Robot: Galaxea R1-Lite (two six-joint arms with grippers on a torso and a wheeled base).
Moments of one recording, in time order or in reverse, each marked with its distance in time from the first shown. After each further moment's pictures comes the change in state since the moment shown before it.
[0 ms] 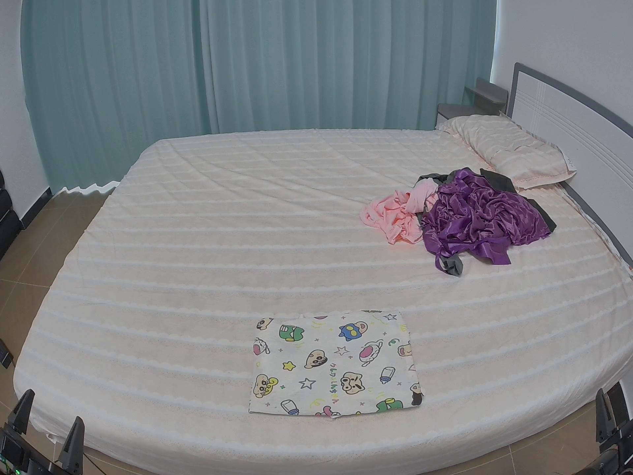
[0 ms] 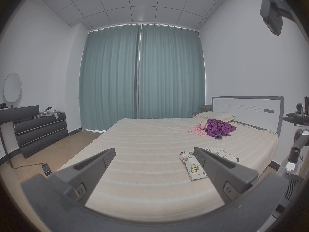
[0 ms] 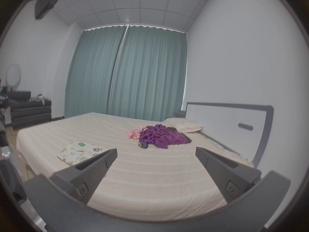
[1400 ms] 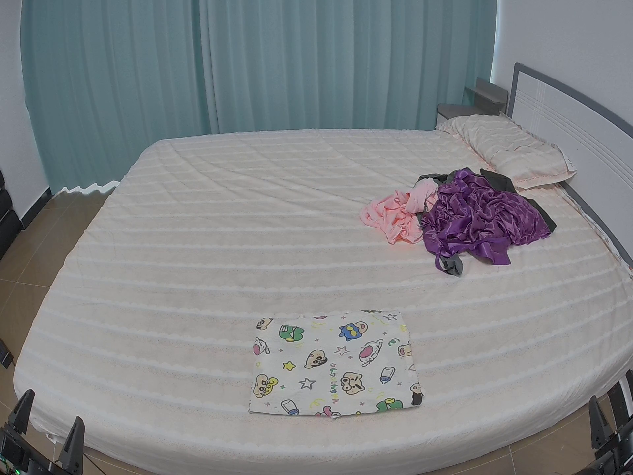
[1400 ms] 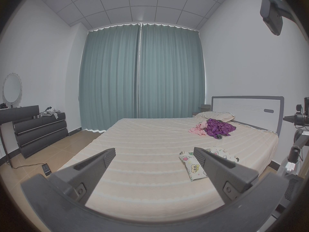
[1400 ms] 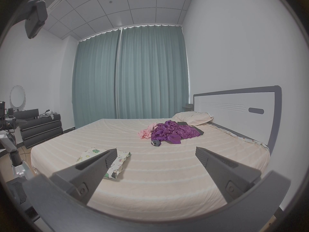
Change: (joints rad) left arm 0.000 0.002 0.000 0.000 0.000 0.000; right arm 0.003 0.002 0.004 0.023 0.081 0.149
